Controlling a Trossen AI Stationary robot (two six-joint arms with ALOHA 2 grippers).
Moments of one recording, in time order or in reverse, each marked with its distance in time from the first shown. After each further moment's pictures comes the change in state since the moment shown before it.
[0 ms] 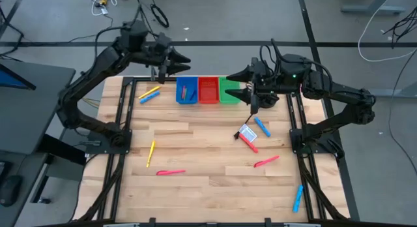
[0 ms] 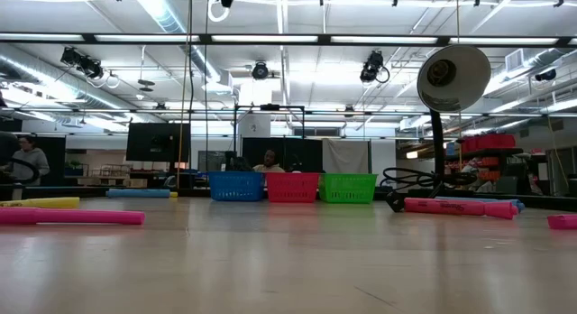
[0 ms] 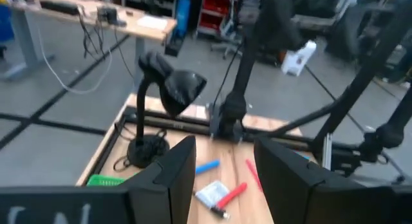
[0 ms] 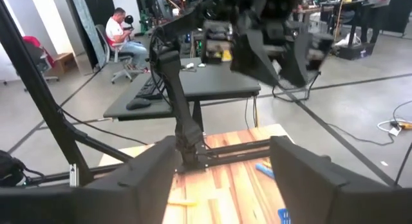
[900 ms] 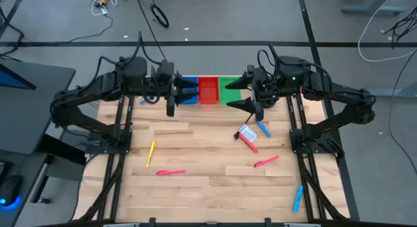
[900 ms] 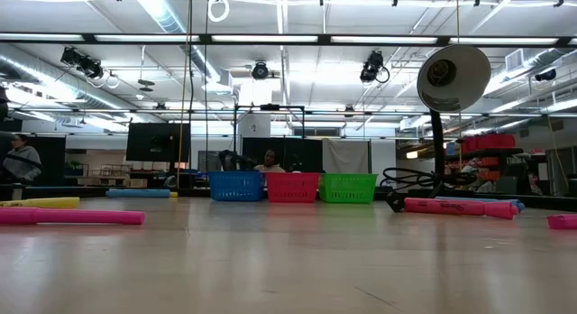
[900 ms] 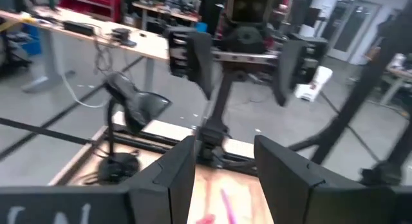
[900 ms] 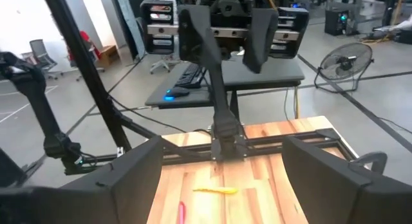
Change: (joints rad) left arm -0.549 -0.062 0.000 0.075 -0.637 -0.208; right arm 0.025 0.000 0.000 -0.024 -0.143 0.039
